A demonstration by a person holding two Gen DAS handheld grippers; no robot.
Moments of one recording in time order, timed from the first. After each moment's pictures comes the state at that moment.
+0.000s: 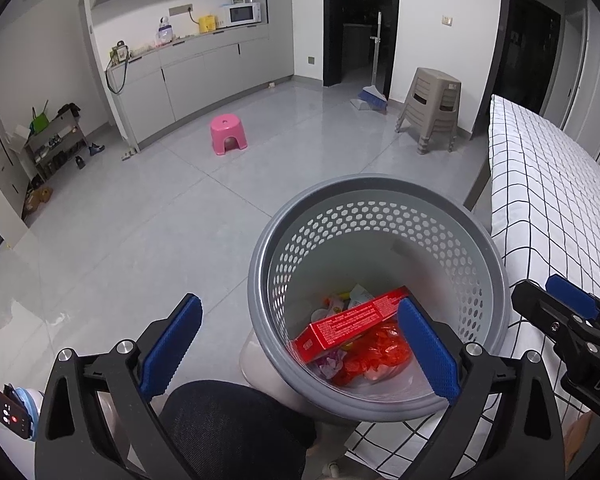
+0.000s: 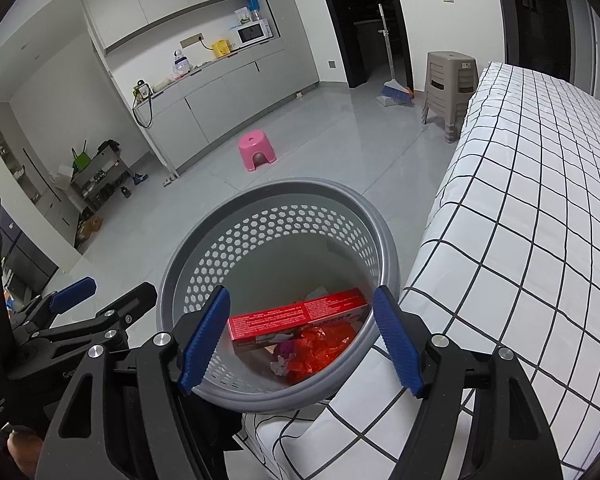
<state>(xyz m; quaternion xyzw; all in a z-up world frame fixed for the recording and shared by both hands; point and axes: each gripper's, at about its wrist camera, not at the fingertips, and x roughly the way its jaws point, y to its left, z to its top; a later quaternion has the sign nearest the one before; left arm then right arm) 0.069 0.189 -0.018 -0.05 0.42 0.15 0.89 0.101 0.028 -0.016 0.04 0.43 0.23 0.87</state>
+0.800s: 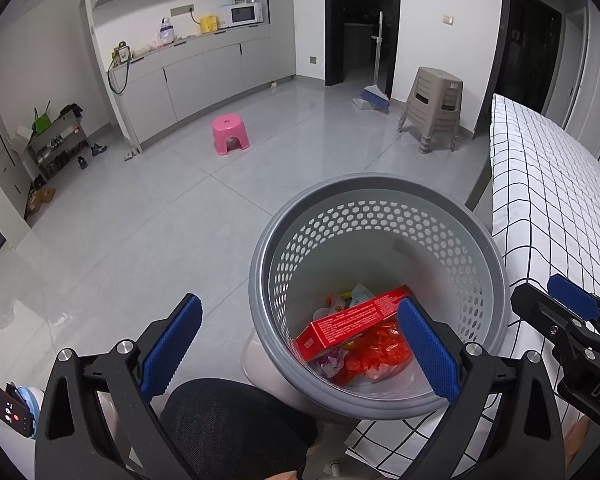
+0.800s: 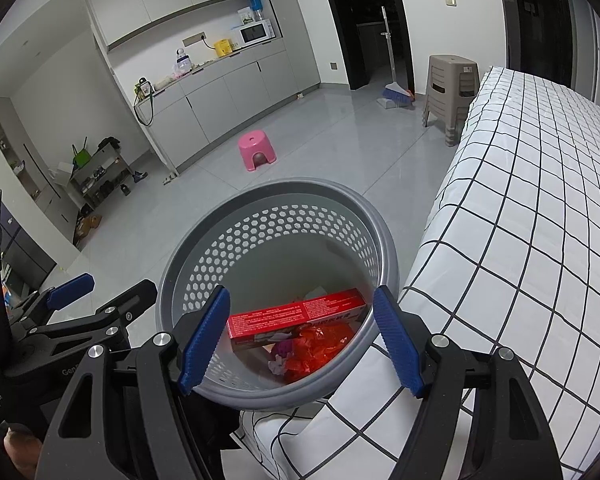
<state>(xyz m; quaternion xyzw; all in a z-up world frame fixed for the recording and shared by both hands) 0.067 0.188 -0.016 -0.05 0.42 0.15 0.89 0.099 0.027 -0.016 0.03 0.42 0.23 0.88</state>
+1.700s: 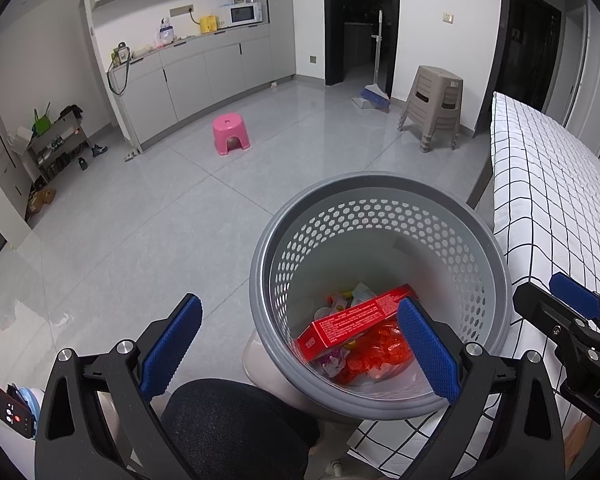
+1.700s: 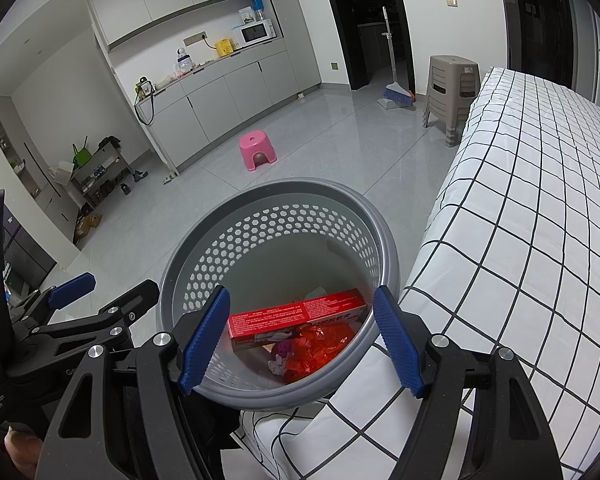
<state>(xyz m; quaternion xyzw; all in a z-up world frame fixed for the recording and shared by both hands) 0.067 0.188 -0.019 -0.05 0.42 0.15 0.89 0.097 0.029 -0.017 0.03 0.42 0.23 0.88</state>
